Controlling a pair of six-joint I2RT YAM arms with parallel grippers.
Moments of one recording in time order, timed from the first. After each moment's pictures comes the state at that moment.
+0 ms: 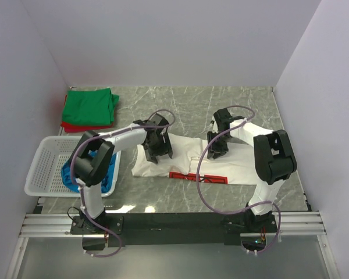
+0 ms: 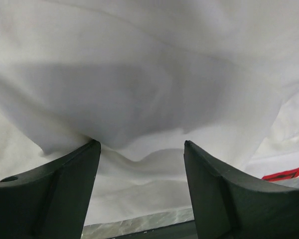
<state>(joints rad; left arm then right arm) -0.62 1.86 1.23 -0.61 0.08 -0.88 0.28 1.82 1.14 -0.69 -0.21 0.27</state>
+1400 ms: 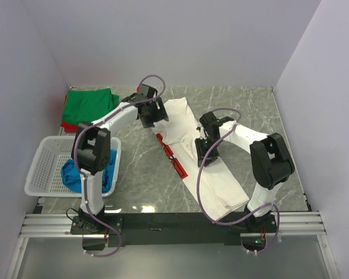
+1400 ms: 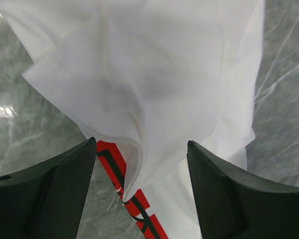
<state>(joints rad) -0.42 2.04 1.66 -0.54 0.07 -0.73 0.45 1.77 1.18 -0.85 -0.27 0.29</state>
